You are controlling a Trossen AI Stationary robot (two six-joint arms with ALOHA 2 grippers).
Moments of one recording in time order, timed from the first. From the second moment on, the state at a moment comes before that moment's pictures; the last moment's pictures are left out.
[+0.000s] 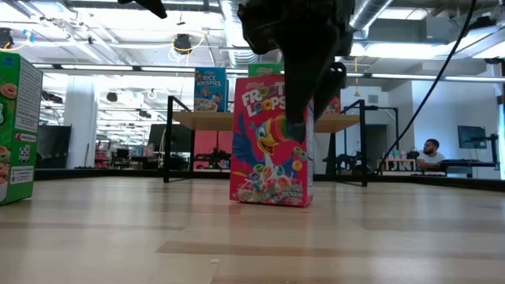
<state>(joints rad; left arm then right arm) -0.20 1.24 1.42 -1.06 -0.40 -0.55 0.29 2.01 1.64 -0.92 0.04 0.66</state>
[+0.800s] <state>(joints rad) -0.20 1.24 1.42 -1.06 -0.40 -0.55 0.29 1.94 1.65 -1.01 0.02 0.62</state>
